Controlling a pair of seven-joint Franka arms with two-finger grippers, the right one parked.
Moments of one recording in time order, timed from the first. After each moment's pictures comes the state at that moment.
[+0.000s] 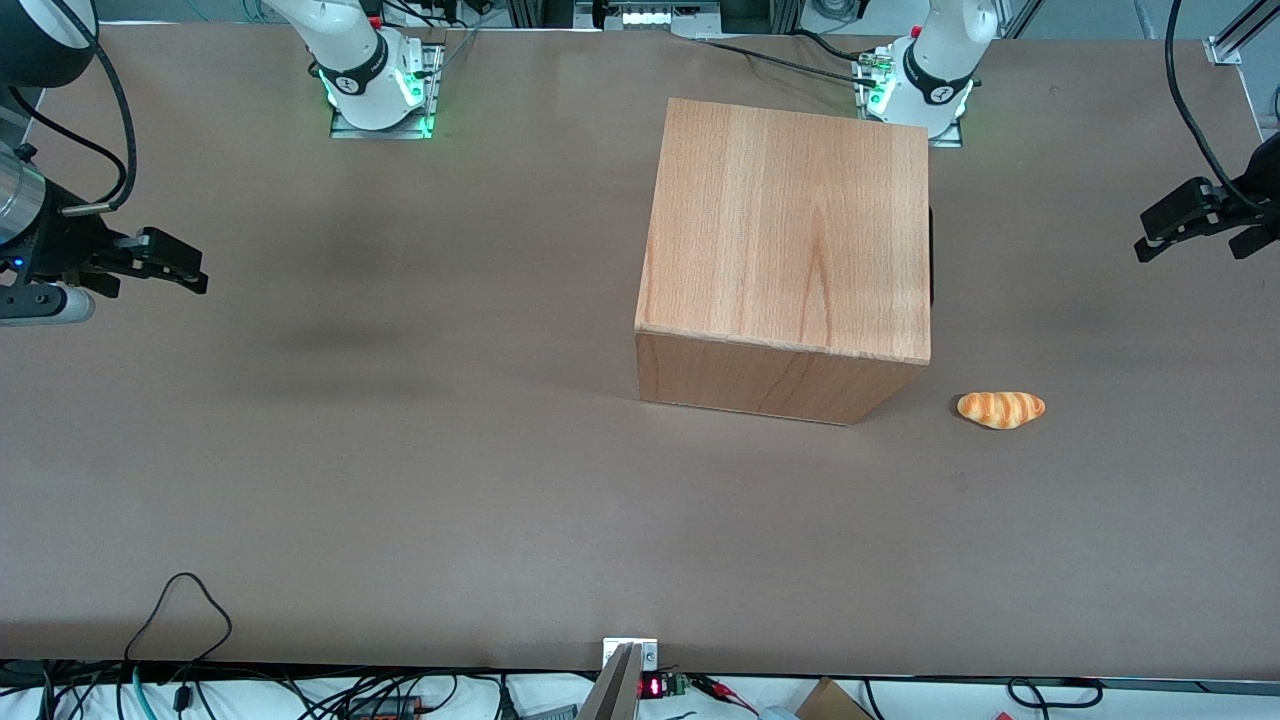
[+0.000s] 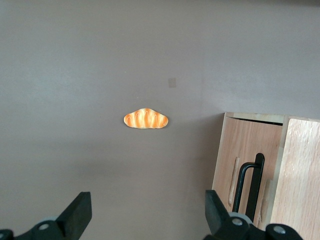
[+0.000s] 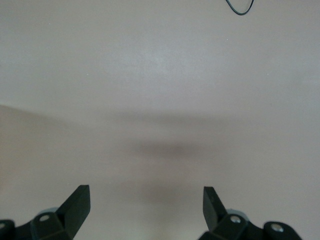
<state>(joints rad) 0.04 -0.01 0.00 -1.55 0.01 1.60 -0.01</state>
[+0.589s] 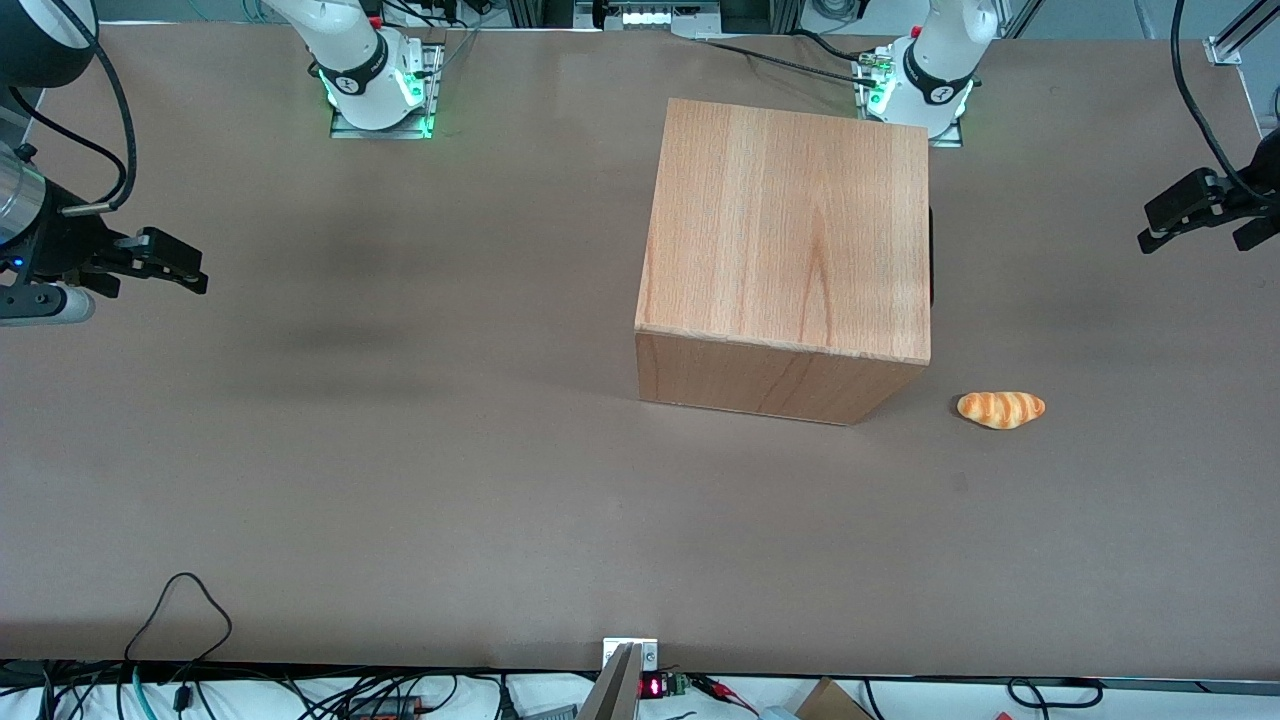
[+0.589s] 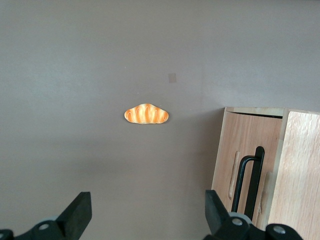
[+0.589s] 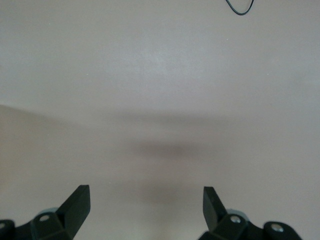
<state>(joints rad) 0.04 -0.01 0.00 -1.54 0.01 1.56 0.00</state>
